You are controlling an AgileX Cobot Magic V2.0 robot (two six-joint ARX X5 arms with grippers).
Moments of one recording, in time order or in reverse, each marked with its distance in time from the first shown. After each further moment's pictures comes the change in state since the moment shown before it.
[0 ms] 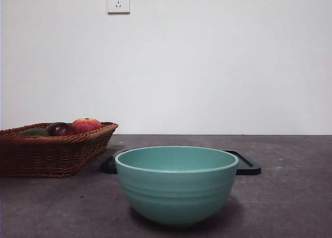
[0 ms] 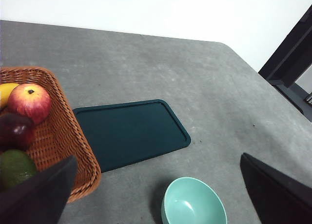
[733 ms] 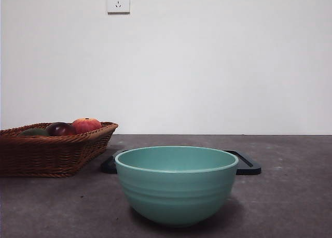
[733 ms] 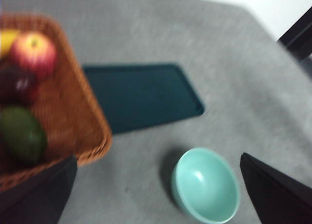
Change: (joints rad) left arm 0.000 0.164 0.010 -0.074 -0.015 0.012; right arm 0.000 0.001 0.000 0.000 0.013 0.002
